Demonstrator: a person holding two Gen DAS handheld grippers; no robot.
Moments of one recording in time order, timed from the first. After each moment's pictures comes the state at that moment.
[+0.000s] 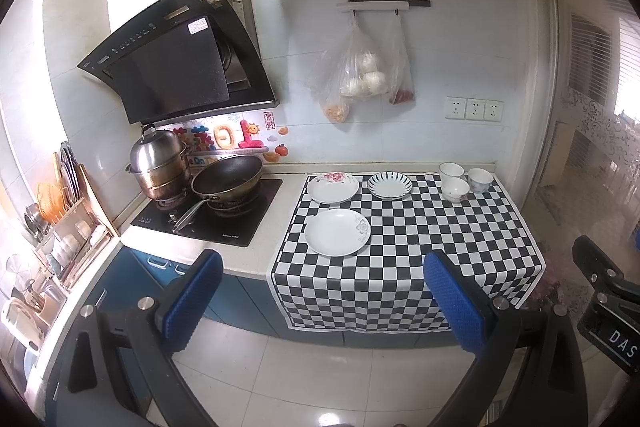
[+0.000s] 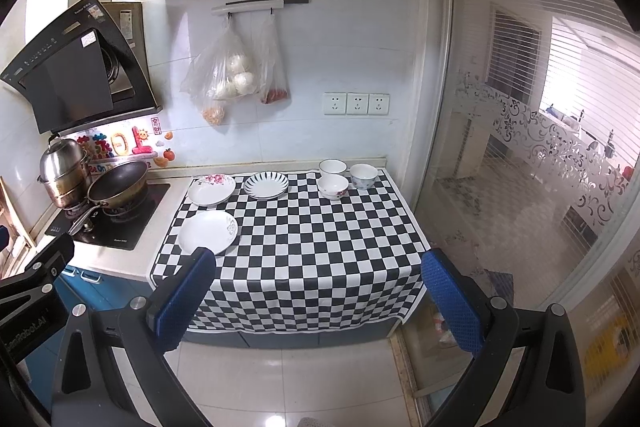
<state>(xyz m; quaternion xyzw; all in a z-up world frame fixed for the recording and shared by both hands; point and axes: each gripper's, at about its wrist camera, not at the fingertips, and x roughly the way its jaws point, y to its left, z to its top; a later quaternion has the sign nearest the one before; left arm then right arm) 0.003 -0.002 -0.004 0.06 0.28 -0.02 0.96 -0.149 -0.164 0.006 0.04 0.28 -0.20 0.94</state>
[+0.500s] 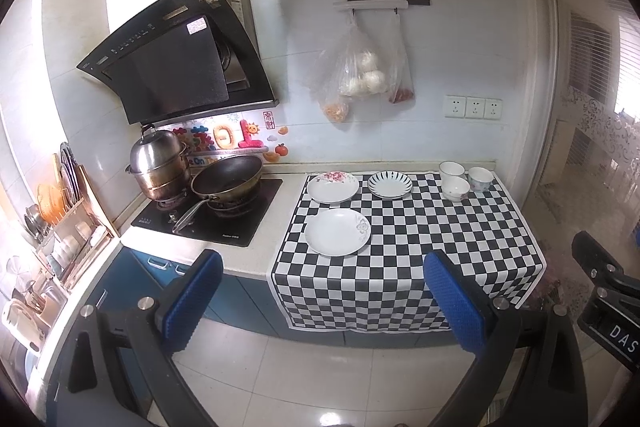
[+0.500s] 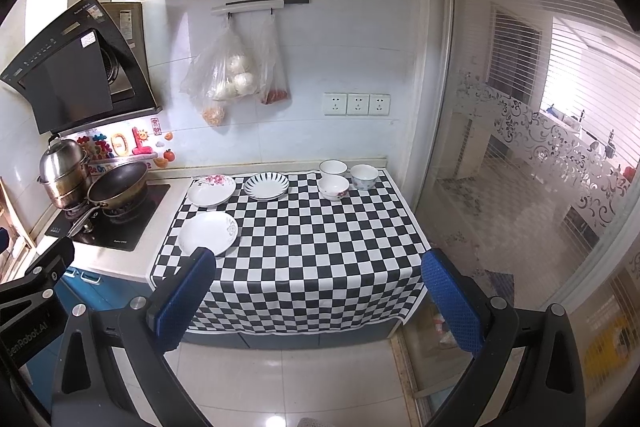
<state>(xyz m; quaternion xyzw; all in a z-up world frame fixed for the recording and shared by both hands) 0.014 0.000 -0.011 0.06 0.29 -0.02 0.96 -0.145 -0.164 0.005 0.04 0.28 -0.19 0.94</state>
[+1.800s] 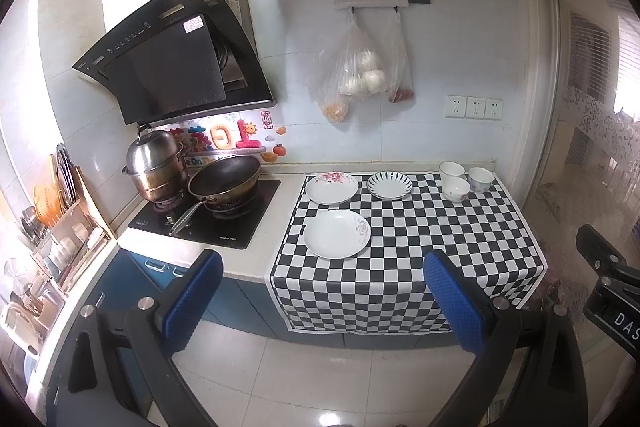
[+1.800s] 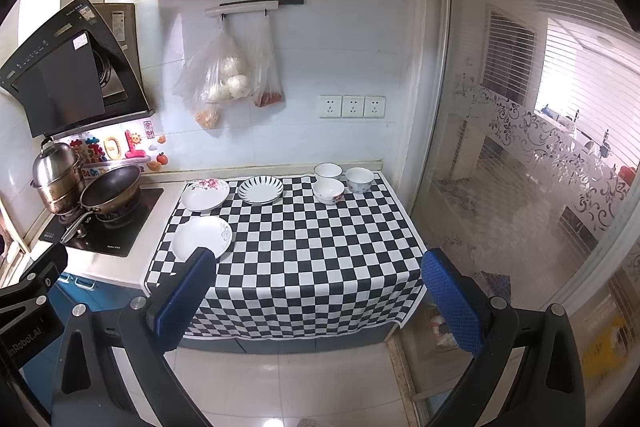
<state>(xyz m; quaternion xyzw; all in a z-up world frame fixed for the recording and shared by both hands) 0.017 -0.003 -0.010 0.07 0.29 -0.03 0.95 -0.130 -0.169 0.011 0.04 0.28 -0.21 0.94</state>
